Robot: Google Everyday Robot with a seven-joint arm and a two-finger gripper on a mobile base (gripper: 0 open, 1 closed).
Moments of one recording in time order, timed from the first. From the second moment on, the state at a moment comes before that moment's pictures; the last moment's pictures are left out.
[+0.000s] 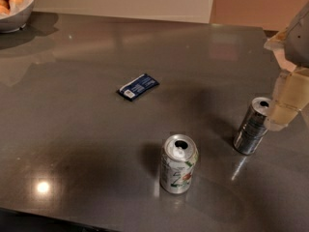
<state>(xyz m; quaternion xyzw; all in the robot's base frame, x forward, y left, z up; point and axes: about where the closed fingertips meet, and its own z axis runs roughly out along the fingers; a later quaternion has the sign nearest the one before) 0.438 -0.216 0.978 -0.60 0.78 -0.04 0.16</state>
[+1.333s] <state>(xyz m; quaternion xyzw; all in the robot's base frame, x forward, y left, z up) 0.518 -0.178 0.984 -0.65 0.74 -0.03 0.17</state>
